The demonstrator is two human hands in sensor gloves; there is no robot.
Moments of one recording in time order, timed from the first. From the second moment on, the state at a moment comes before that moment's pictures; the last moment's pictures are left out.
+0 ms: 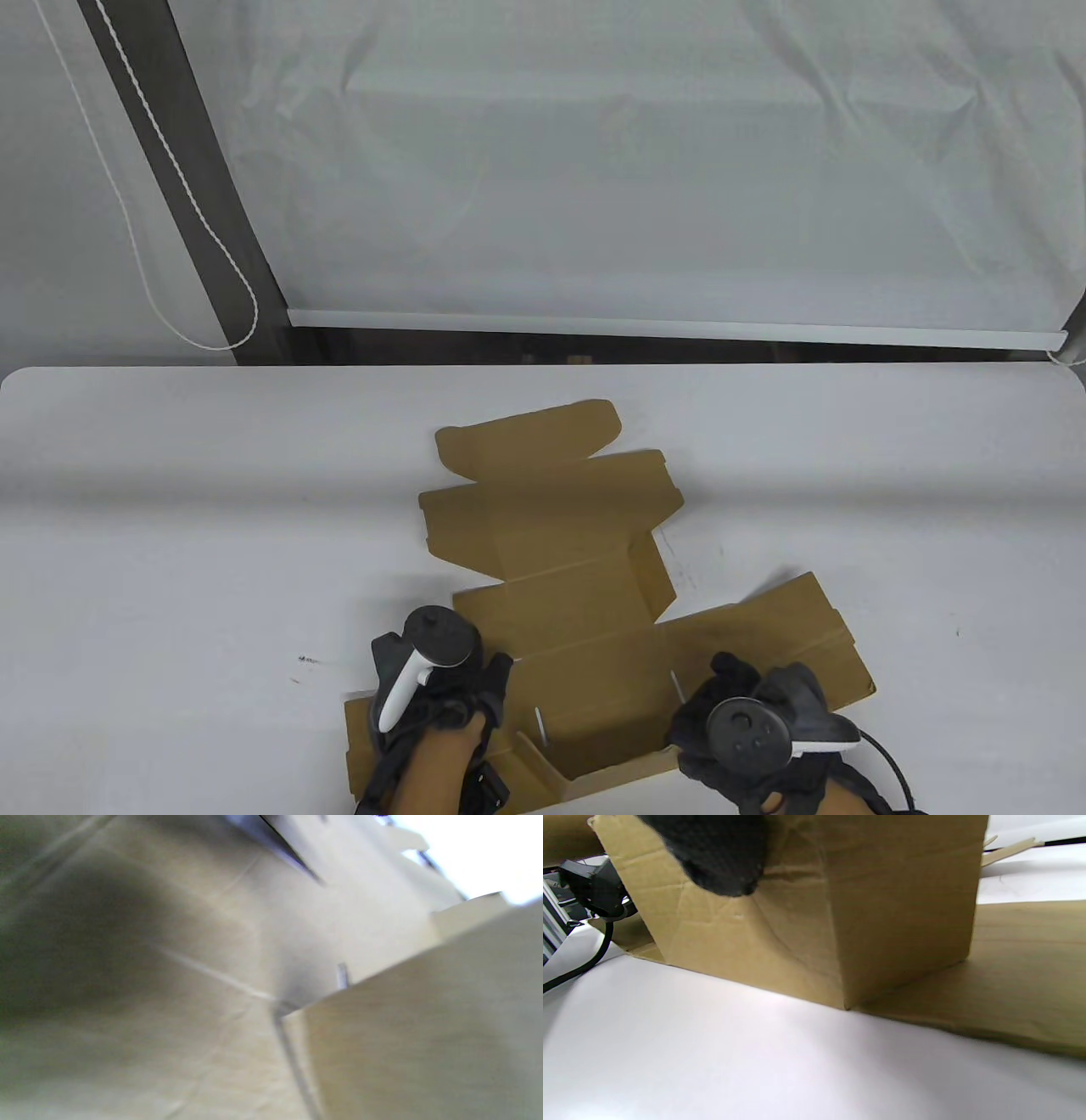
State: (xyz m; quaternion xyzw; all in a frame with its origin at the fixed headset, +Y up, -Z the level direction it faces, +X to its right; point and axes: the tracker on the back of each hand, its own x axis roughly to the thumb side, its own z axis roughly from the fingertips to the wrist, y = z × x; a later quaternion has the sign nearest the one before) left_hand -0.136 -0.774 -0.287 -0.26 0.05 0.34 0.90; right_hand 0.175 -0.731 -0.241 0.39 0.10 0.91 0.08
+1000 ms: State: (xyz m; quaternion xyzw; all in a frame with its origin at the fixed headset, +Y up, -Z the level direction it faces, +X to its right) left_hand -0.053 -0.735 -0.270 -0.18 -0.24 0.27 0.92; right_hand 0.203 -0.731 -0.258 0.27 -0.04 0.96 0.05
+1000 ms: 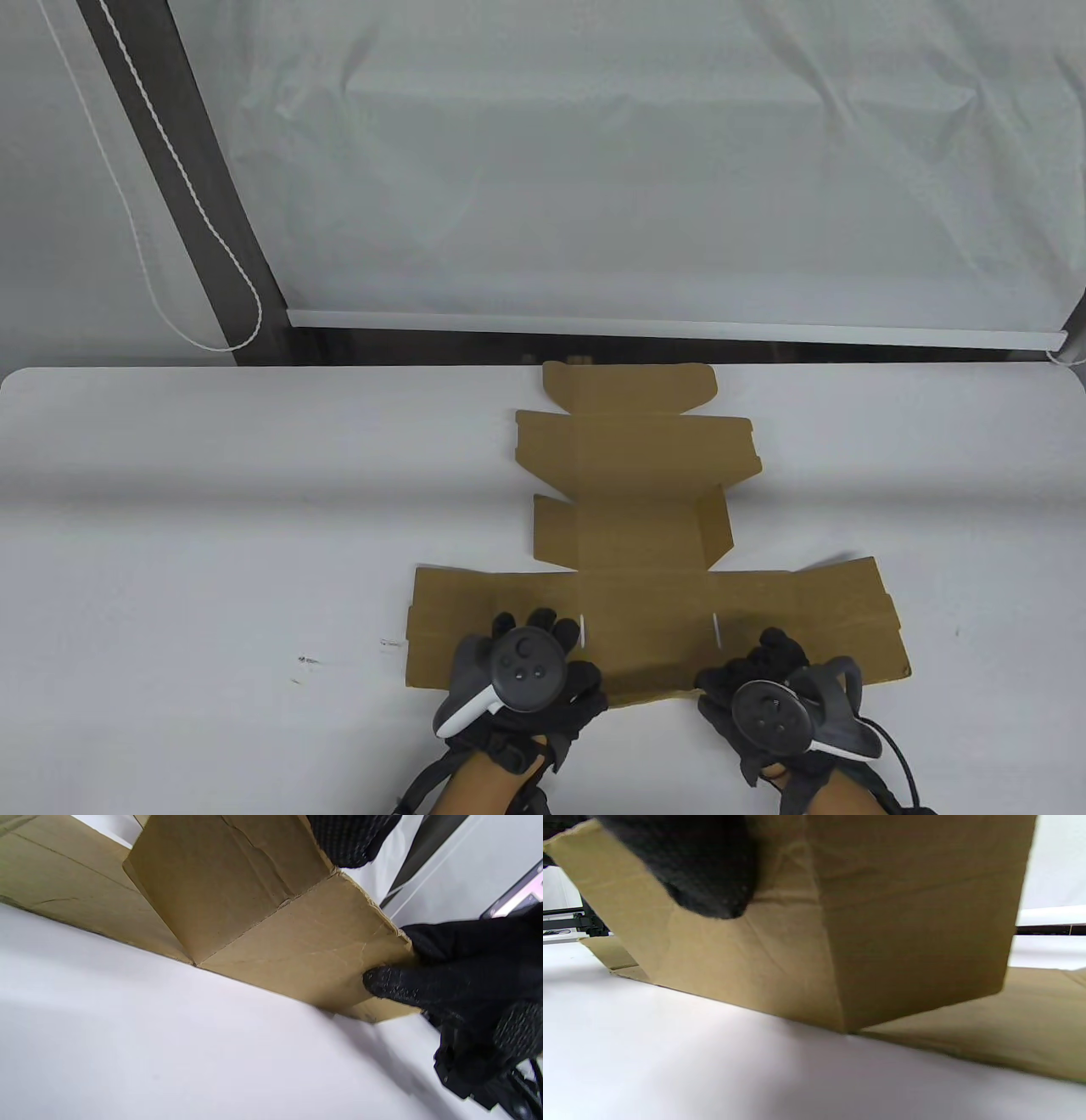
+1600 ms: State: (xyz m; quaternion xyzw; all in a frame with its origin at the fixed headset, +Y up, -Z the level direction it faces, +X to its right) left_hand -0.038 -0.764 -0.267 -0.31 -0.23 0.17 0.91; right_hand 0.189 -0.754 -0.250 0.31 0.23 0.92 -0.02
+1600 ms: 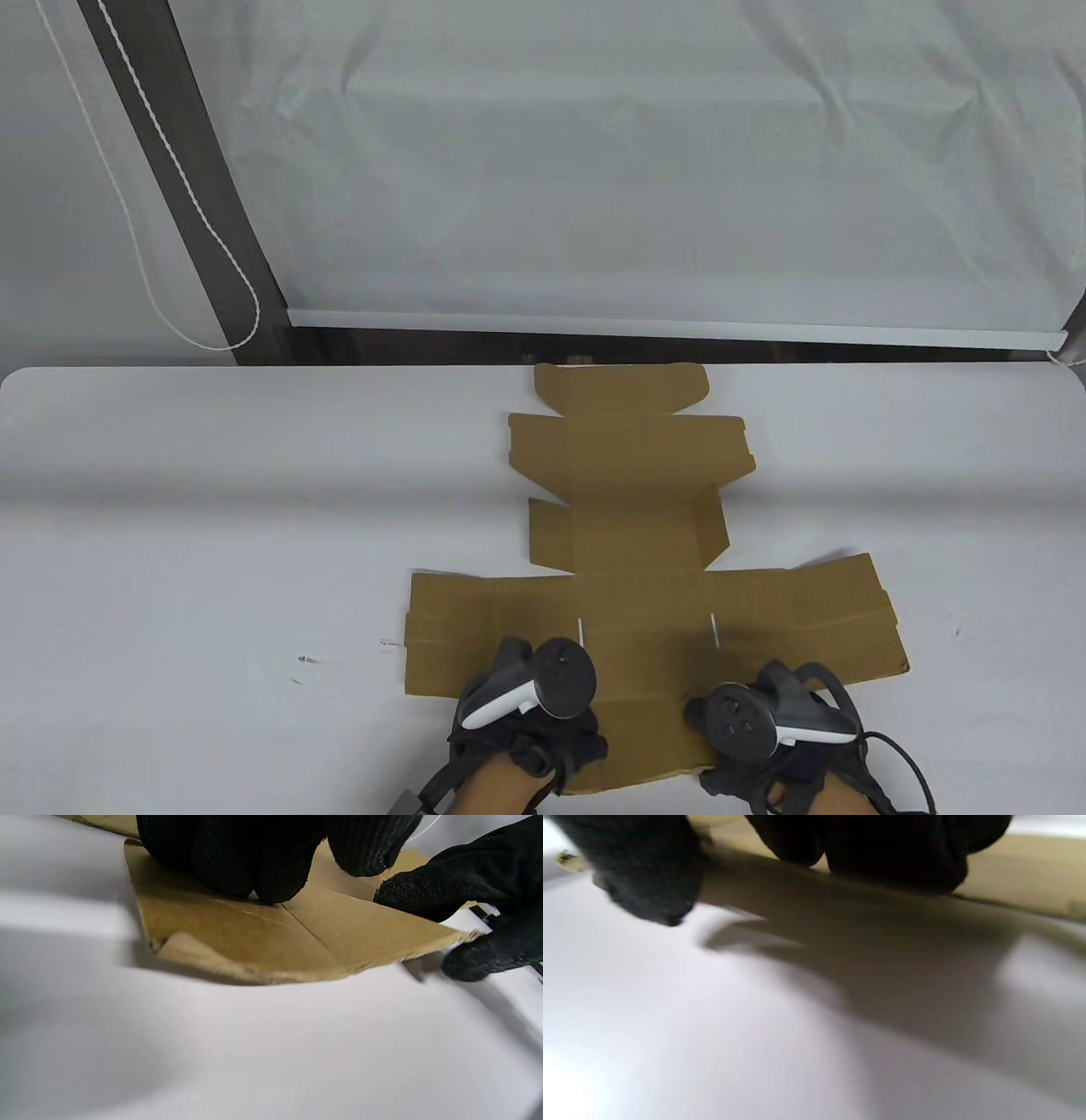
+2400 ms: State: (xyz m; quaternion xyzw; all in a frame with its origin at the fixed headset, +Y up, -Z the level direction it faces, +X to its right) left_hand -0.082 -0.798 -0.281 -0.42 -0.06 0.08 0.90; right_hand 0.259 -0.788 -0.281 0.15 0.29 0.94 0.02
